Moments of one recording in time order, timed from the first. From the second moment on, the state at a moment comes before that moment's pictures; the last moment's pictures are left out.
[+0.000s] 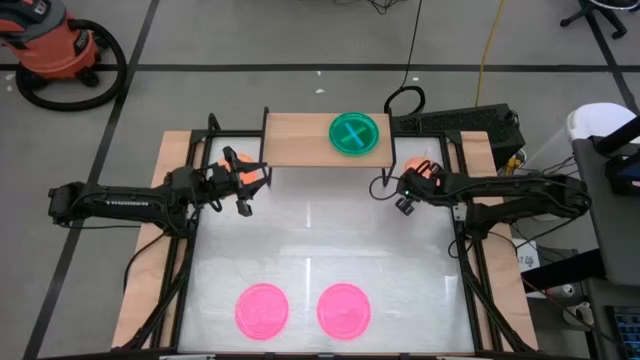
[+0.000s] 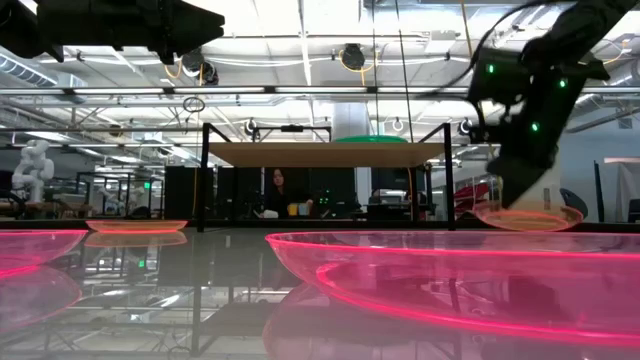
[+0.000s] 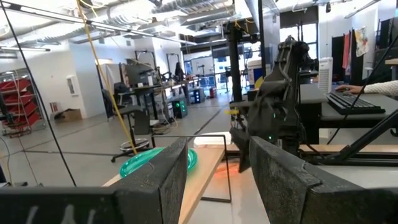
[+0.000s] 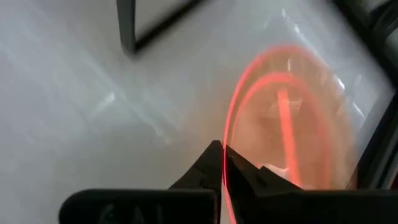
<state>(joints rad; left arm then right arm) 0.14 0.75 0.34 0.60 -0.13 0.16 -0.31 1.13 0.48 -0.60 0.50 0.35</state>
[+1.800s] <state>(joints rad) 0.14 0.75 0.34 0.60 -0.13 0.18 -0.27 1.83 1.19 0.47 0.13 -0.36</state>
